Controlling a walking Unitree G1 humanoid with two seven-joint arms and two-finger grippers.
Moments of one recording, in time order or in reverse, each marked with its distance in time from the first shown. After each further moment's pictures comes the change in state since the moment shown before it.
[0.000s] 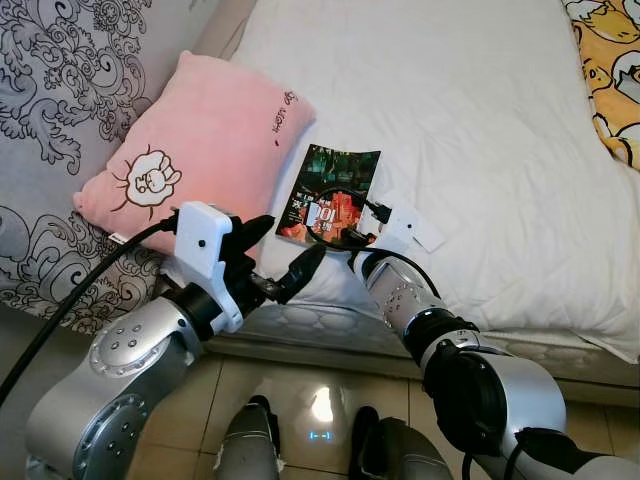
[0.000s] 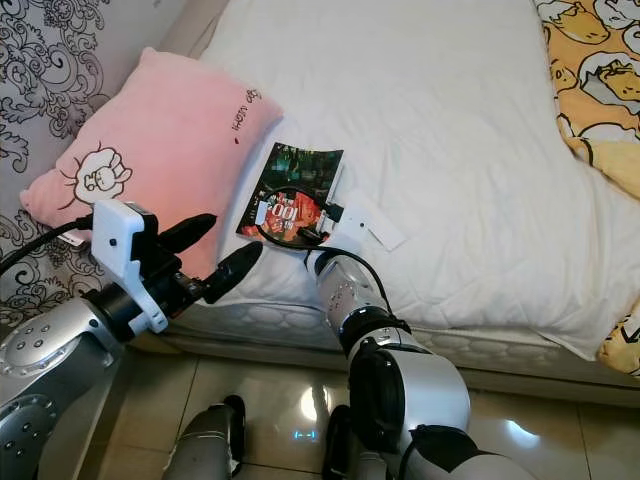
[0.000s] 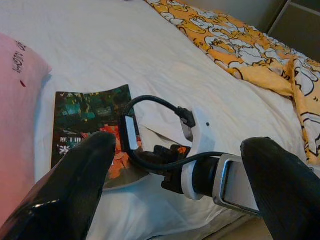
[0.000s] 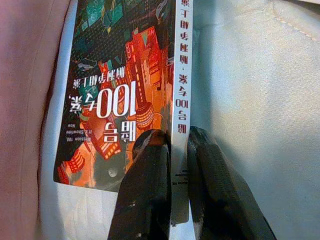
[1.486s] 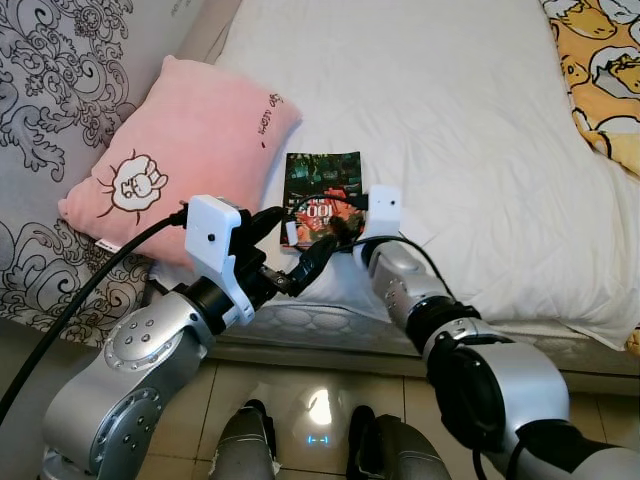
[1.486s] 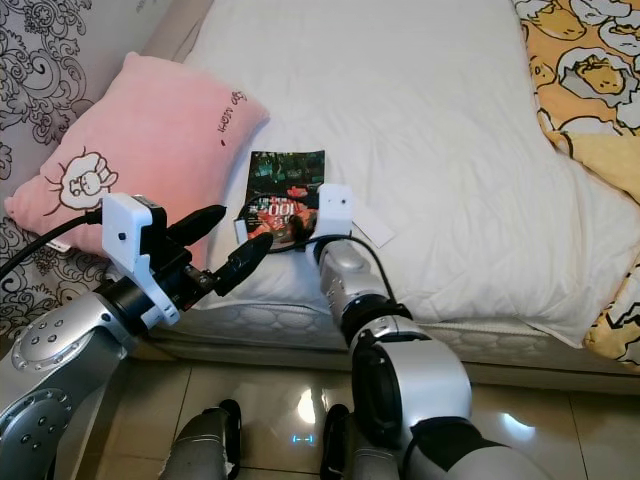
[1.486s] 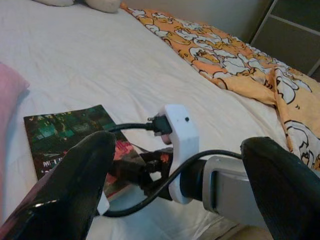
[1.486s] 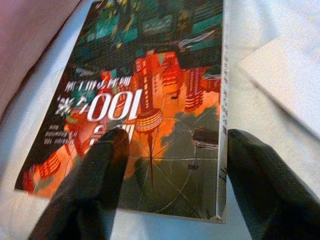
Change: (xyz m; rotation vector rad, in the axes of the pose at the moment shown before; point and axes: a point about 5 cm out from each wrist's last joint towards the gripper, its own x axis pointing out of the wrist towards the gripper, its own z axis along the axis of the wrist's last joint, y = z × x) left arm 0.009 -0.005 0.003 -0.004 -0.045 -0.016; right arm 0.003 0.012 0.013 -0.426 -0.018 0.011
